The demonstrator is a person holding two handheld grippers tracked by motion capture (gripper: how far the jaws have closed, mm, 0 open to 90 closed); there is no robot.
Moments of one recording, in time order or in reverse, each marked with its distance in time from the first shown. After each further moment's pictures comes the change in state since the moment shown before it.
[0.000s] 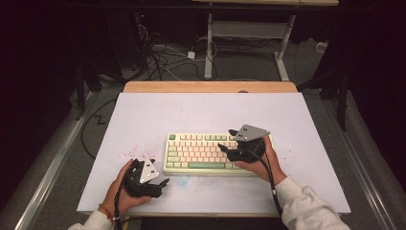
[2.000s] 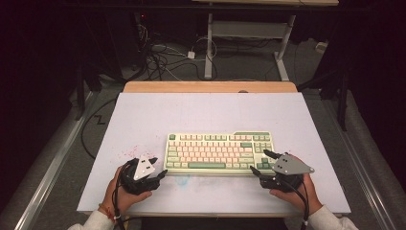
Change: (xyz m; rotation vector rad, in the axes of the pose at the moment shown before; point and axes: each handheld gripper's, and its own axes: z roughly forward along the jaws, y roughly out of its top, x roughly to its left) left arm 0.005 0.011 -0.015 -0.073 0.009 -0.082; right arm 0.007 -0.083 -0.083 -0.035 -0.116 -0.006
